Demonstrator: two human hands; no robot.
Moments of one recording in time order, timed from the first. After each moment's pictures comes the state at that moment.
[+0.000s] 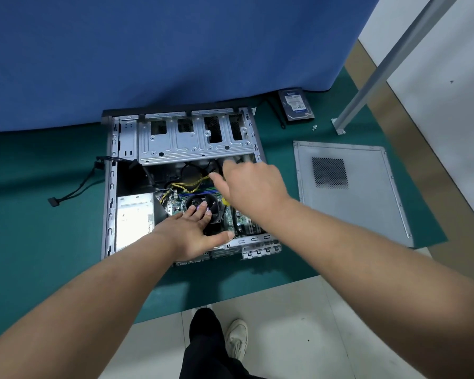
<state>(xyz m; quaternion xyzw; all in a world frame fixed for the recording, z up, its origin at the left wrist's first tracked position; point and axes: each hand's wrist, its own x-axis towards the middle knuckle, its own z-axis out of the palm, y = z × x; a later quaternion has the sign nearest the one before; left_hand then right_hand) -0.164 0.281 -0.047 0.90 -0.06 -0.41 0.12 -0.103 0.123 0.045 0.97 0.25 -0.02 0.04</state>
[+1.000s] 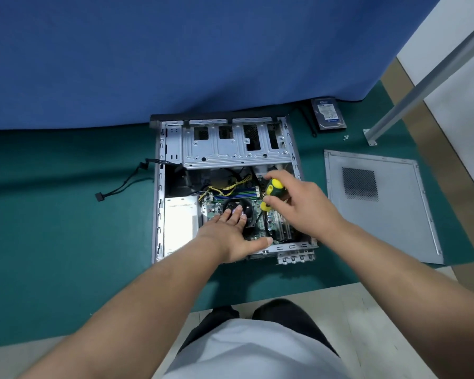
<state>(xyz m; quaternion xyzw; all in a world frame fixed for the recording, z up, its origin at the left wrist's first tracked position) -0.166 0.283 -0.044 0.91 -0.06 -0.40 0.11 -0.108 0.095 0.036 0.93 0.24 -0.11 -0.26</state>
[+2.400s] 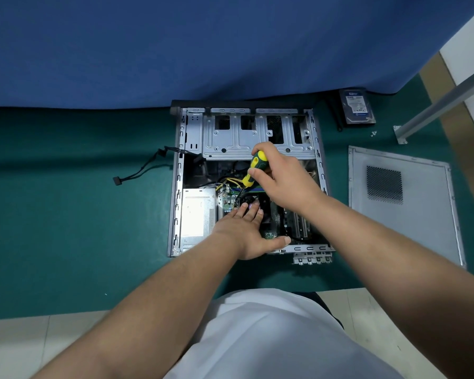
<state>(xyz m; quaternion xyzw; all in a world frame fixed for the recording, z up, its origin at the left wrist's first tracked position) -0.165 0.285 -0.046 0.90 -0.06 -0.40 0.13 -0.070 0.173 0.024 0.90 0.28 -0.13 -0.30</state>
